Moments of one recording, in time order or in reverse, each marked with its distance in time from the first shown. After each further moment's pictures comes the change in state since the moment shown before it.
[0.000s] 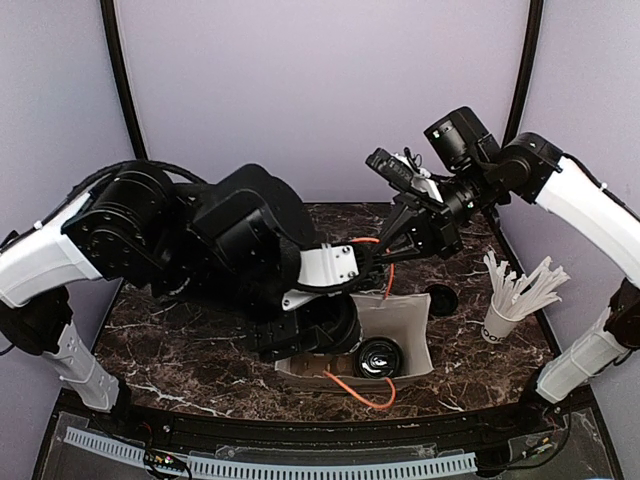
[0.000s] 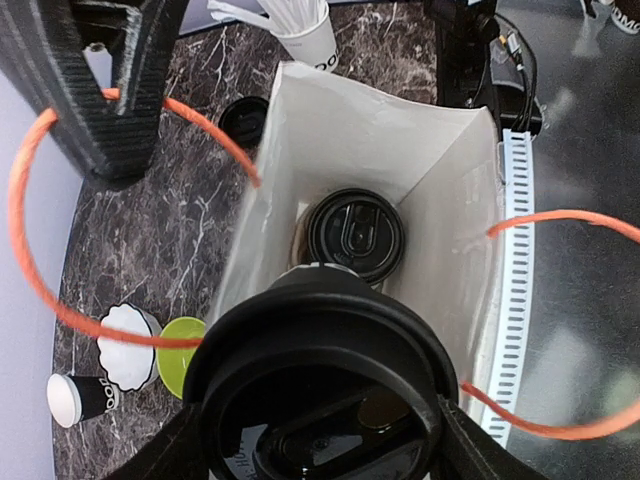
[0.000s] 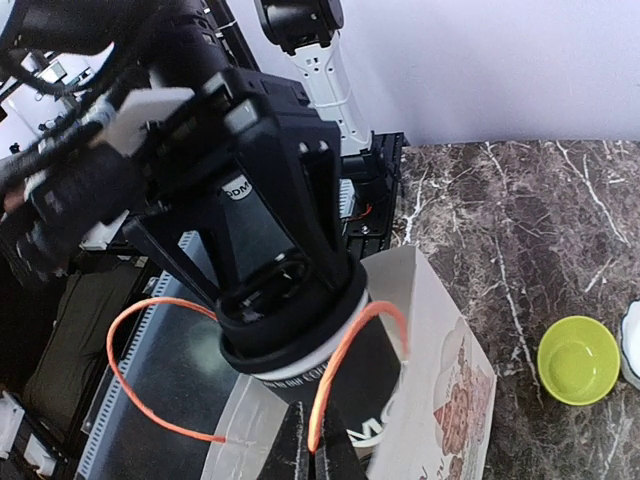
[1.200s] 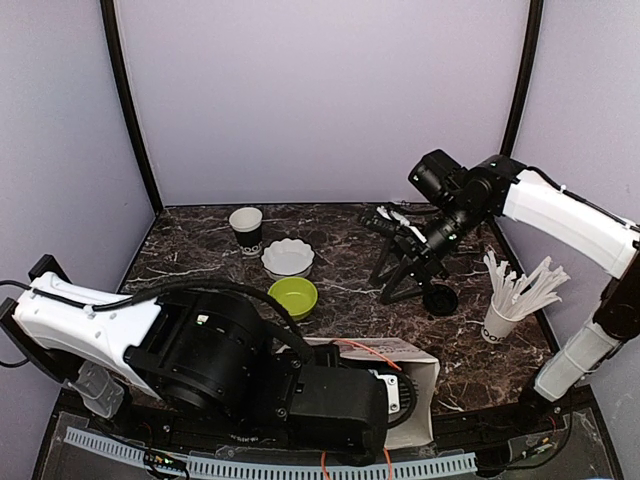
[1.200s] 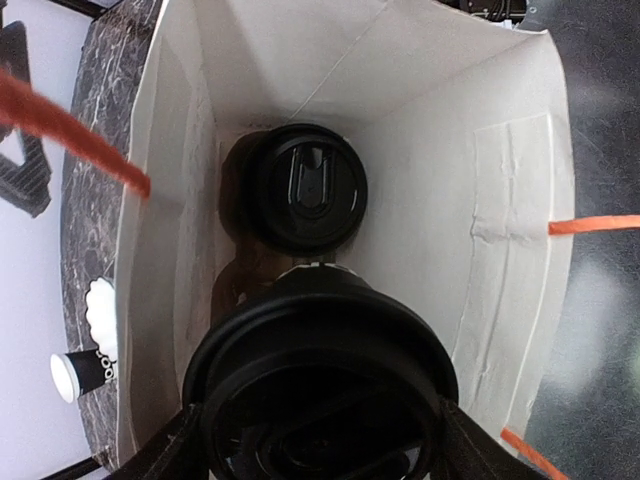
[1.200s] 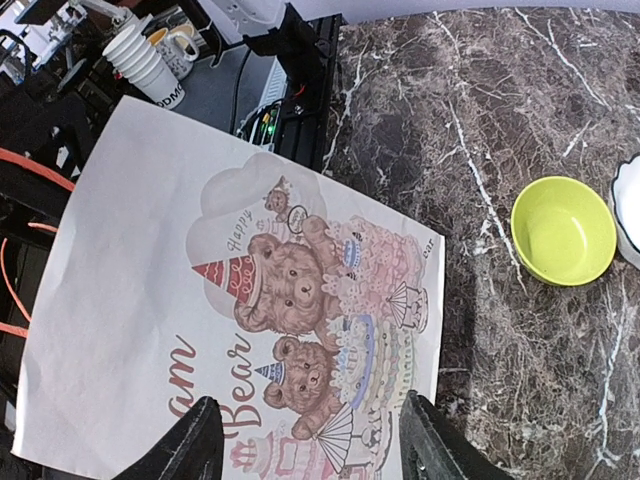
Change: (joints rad) left arm -0.245 0.228 0.001 -0.118 -0.190 -0.173; right arm -0.085 0.077 -0.163 -0.110 0.156 -0.236
